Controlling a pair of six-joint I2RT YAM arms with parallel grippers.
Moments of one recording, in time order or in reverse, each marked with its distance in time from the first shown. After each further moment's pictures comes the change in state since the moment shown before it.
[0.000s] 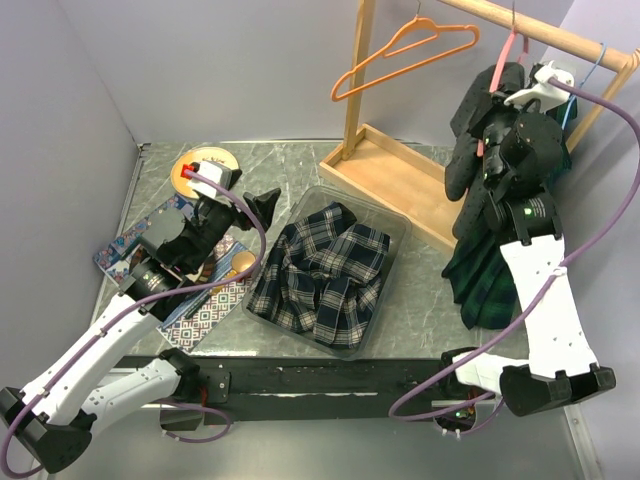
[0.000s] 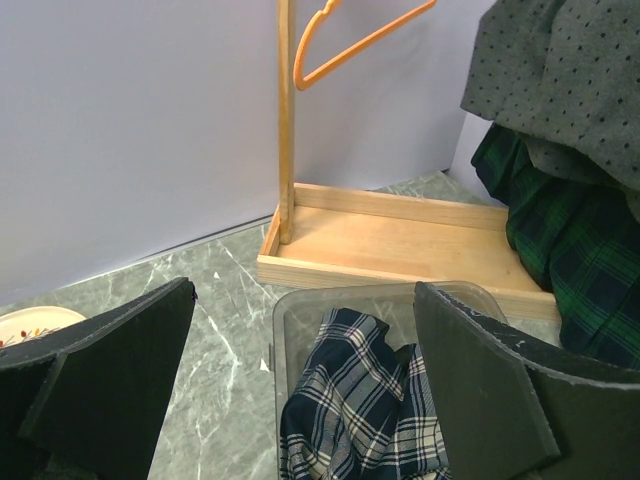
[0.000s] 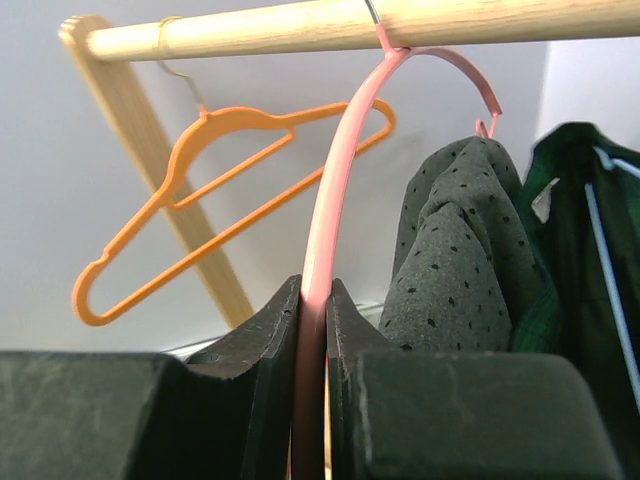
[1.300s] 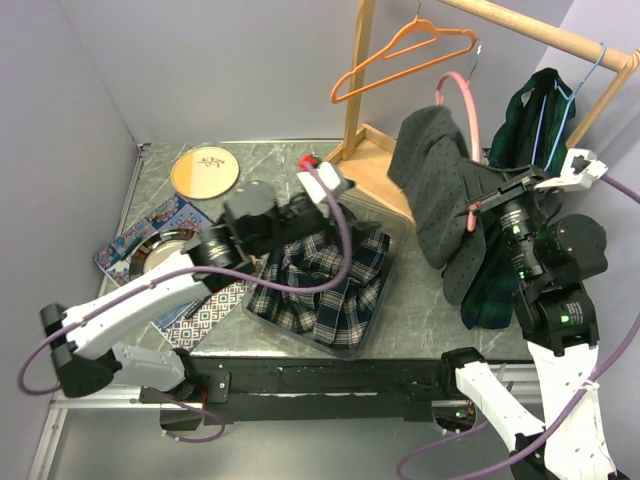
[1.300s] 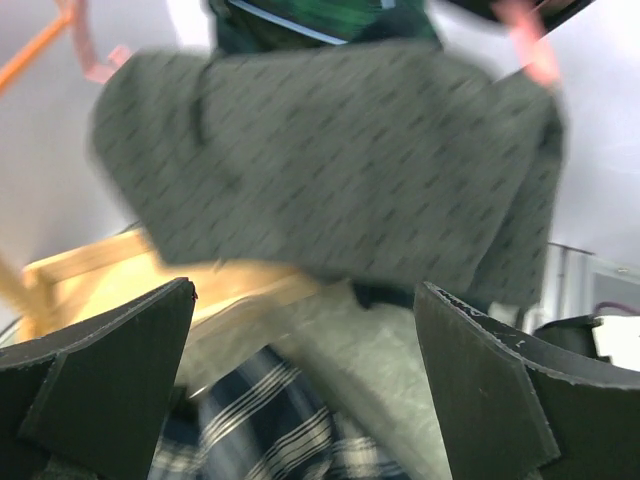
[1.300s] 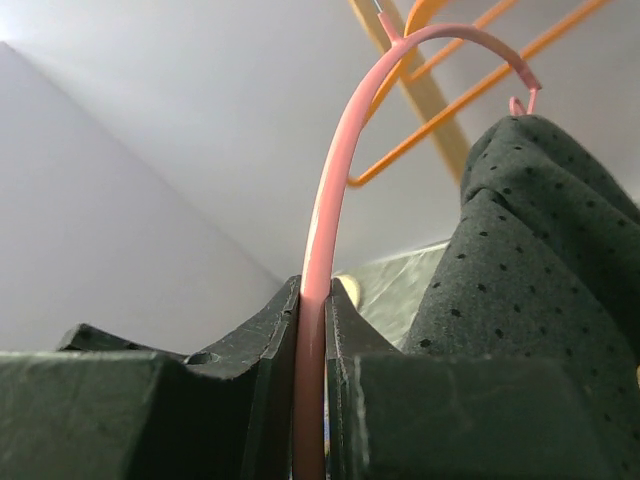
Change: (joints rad) left arm -0.409 0.411 0.436 -0.124 0.164 0.084; right arm 0.004 -0.453 -0.280 -0.154 -0.375 0.504
